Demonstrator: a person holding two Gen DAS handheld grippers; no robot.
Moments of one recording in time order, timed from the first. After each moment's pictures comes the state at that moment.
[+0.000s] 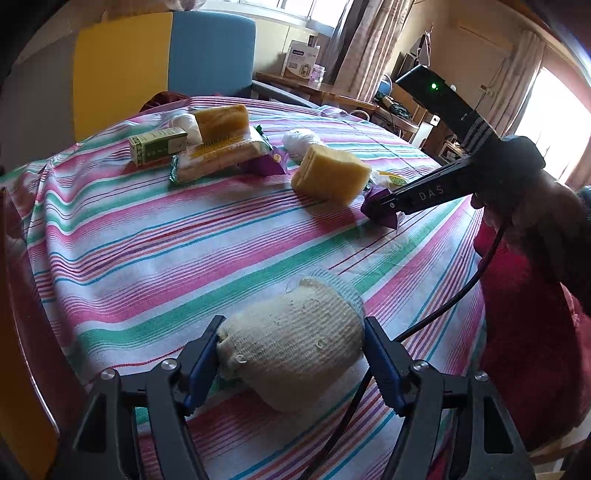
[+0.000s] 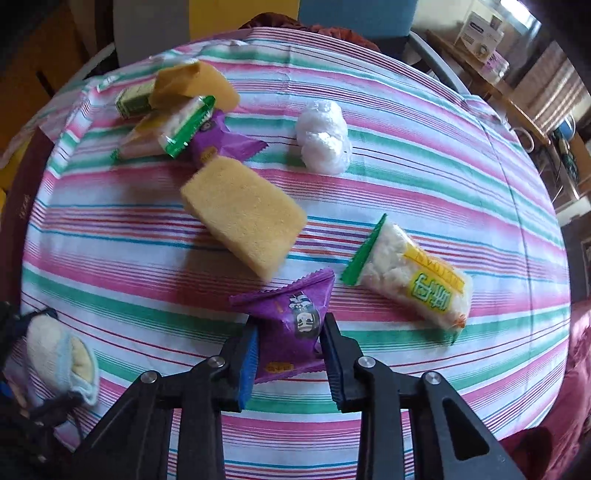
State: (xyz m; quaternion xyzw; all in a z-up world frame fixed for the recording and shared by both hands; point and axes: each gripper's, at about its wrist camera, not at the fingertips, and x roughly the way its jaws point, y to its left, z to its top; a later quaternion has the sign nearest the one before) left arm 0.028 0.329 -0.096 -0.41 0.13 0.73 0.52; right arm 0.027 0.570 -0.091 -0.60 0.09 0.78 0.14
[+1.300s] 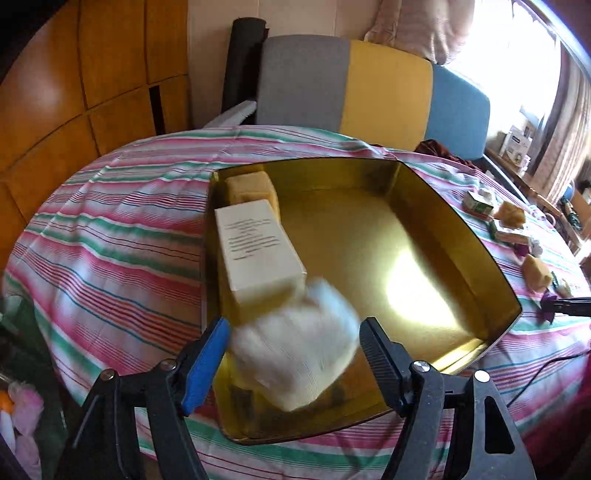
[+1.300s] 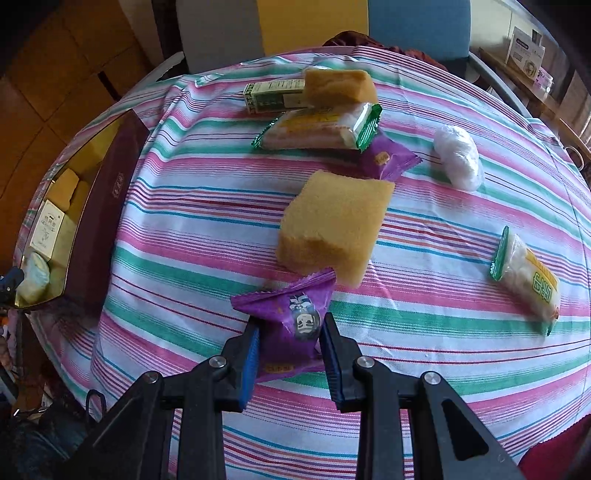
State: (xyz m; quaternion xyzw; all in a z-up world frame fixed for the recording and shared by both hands) left arm -0.043 0.027 -0.063 -0.42 0.04 0.90 0.15; right arm 0.027 0.488 -0.086 -0.56 0.11 0.82 0.03
